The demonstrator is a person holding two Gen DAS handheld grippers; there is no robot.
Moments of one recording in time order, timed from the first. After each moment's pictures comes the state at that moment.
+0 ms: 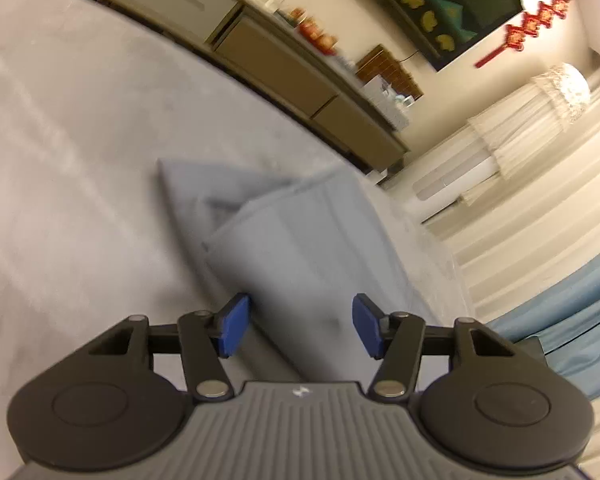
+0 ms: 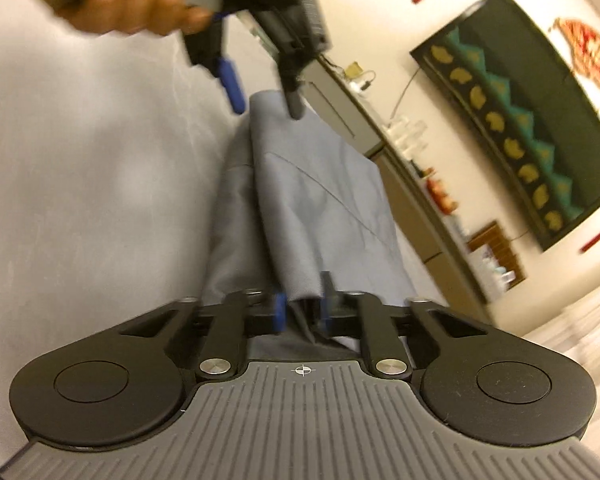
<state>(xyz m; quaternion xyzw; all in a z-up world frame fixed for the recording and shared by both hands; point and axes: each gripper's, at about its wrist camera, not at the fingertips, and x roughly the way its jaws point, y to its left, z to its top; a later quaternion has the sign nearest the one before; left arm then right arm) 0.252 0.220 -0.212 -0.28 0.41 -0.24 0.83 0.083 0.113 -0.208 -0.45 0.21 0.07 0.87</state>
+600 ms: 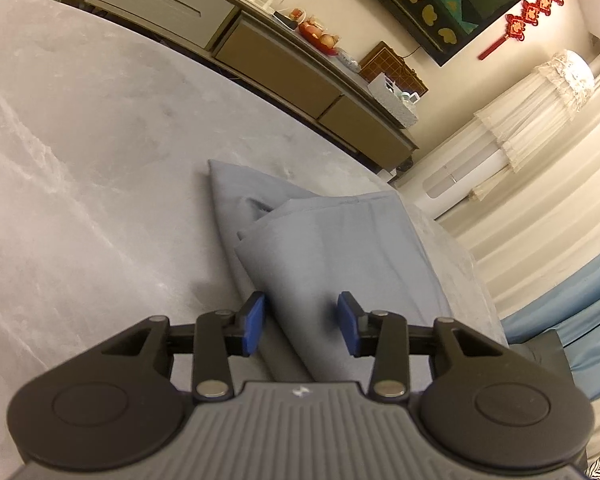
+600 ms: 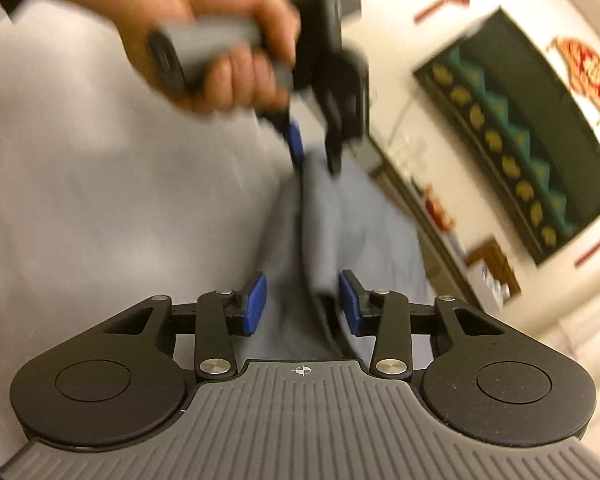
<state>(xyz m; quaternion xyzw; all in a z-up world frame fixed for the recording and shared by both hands) 0.259 0.223 -0.228 -0.25 0.41 -0.25 0.84 0.065 0.162 -0.221 -0.43 0.23 0.07 0.87</state>
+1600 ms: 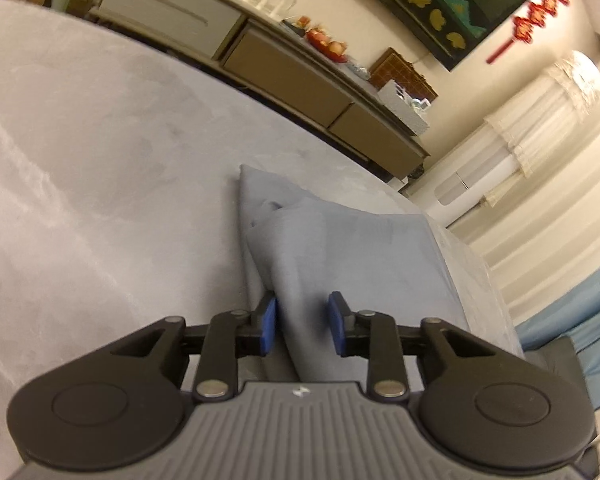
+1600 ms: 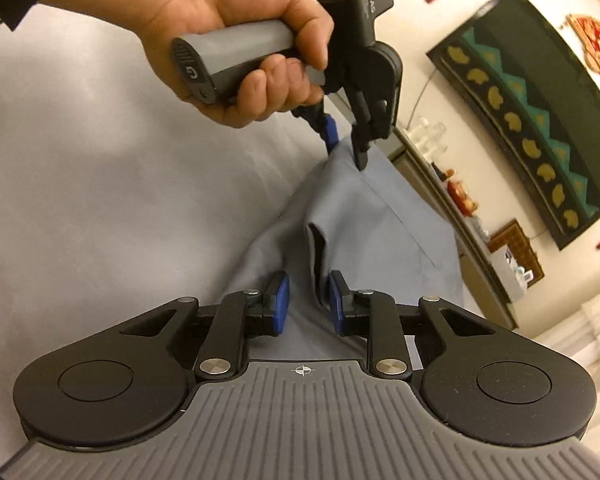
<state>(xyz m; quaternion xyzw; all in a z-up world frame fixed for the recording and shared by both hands) 0.284 0.230 -0.233 -0.24 0.41 -0.22 0.85 0.059 0.205 -0.229 -0.41 0.25 0.09 0.87</state>
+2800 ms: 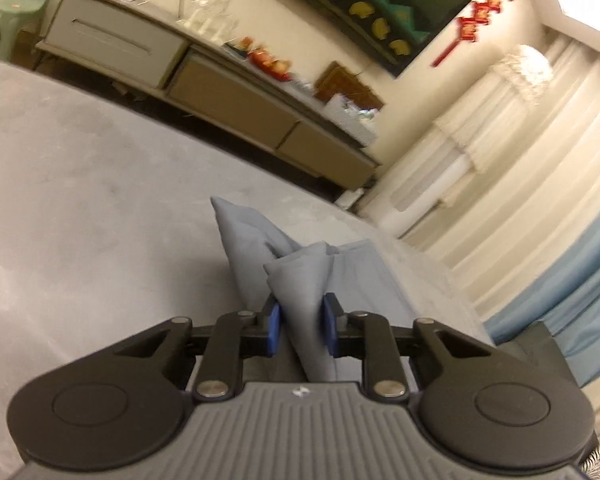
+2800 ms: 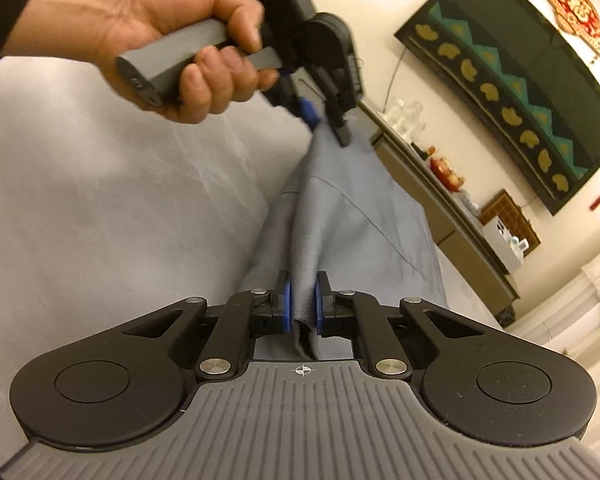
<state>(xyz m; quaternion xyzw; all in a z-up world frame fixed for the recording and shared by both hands) 0.320 0.227 -0.217 -0.23 0.36 -0.29 0.86 0.086 0.167 -0.202 -0.36 0.25 0.06 0.90</state>
